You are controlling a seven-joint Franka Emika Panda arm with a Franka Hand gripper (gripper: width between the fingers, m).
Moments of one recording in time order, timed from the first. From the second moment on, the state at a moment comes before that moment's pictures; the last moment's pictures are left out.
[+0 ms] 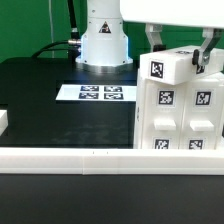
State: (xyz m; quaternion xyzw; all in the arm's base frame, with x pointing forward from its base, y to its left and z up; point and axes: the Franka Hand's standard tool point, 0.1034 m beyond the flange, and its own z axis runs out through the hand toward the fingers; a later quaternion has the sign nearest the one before) arm 0.627 0.075 0.155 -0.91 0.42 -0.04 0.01
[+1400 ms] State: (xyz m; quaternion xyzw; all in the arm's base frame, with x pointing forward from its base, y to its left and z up) arm 0.616 0.073 0.154 -0.61 0.79 -0.01 0.01
